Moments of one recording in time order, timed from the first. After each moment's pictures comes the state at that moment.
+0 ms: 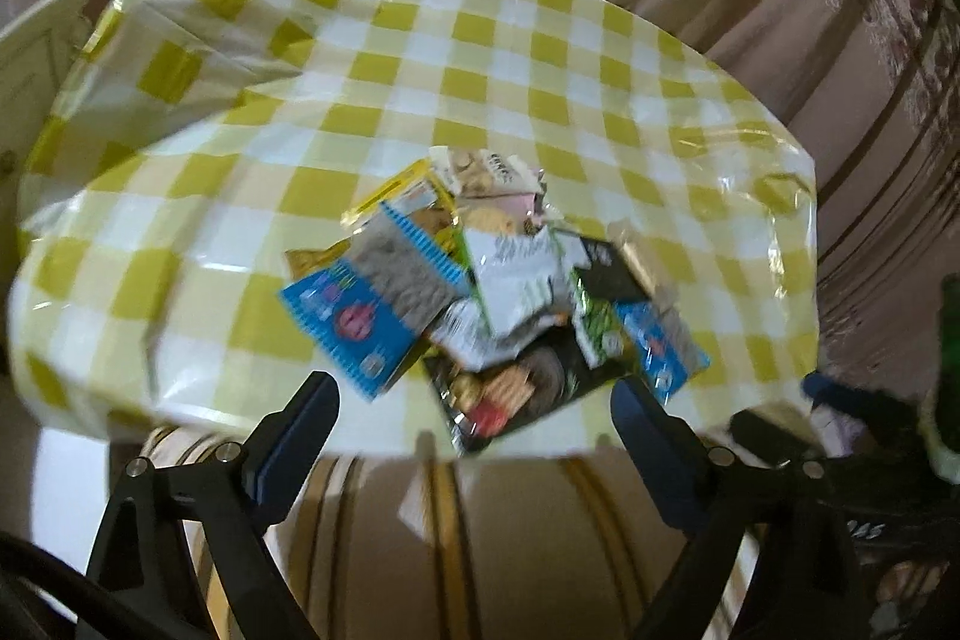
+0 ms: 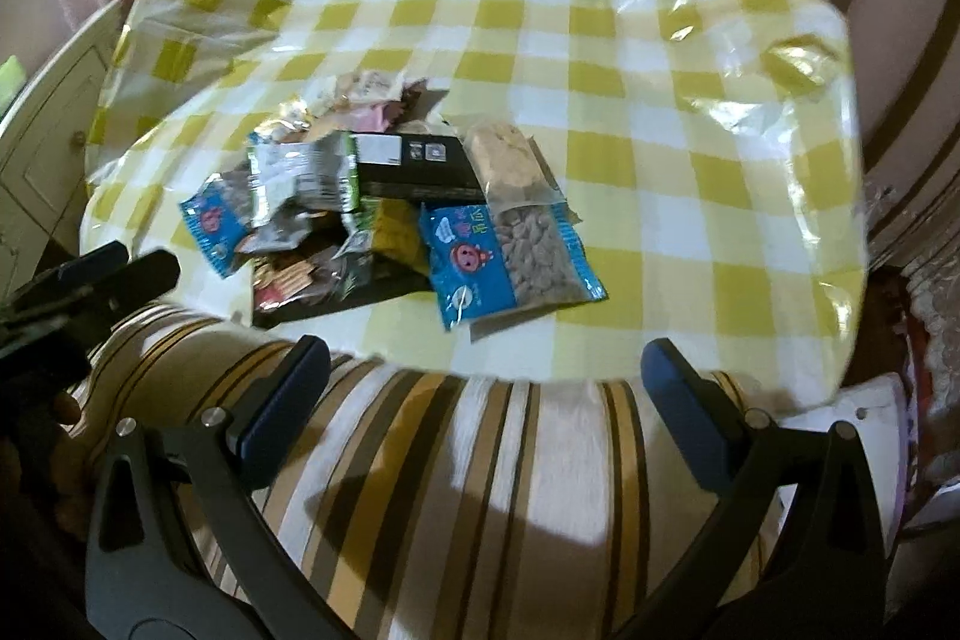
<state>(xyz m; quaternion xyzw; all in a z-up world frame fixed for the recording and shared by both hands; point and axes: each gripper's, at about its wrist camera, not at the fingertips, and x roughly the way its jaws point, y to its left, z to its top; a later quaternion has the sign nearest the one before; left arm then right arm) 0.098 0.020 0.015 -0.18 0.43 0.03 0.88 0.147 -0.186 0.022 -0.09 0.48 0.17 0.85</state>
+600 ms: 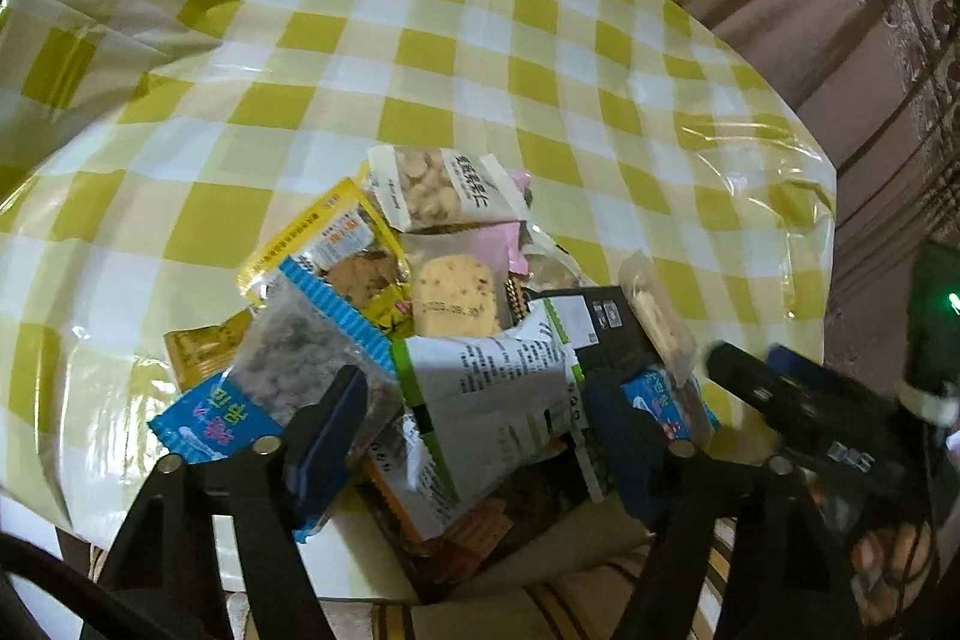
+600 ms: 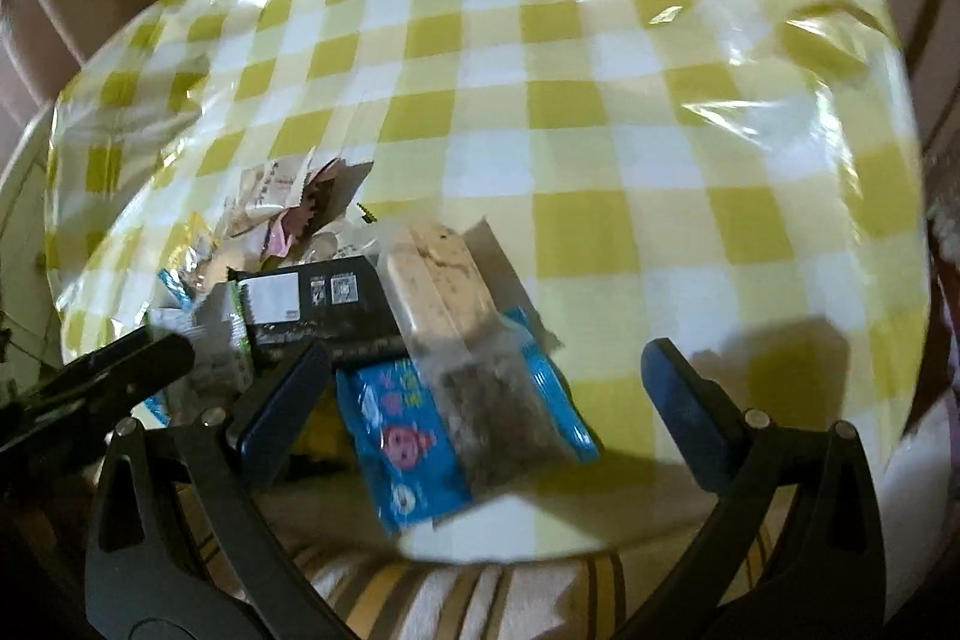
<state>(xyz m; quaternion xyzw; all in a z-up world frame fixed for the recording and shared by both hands) 0.184 0.021 -0.017 -0.19 0.47 -0.02 0.86 0.250 -0.188 -0.007 -0.02 0.49 0.14 0.86</state>
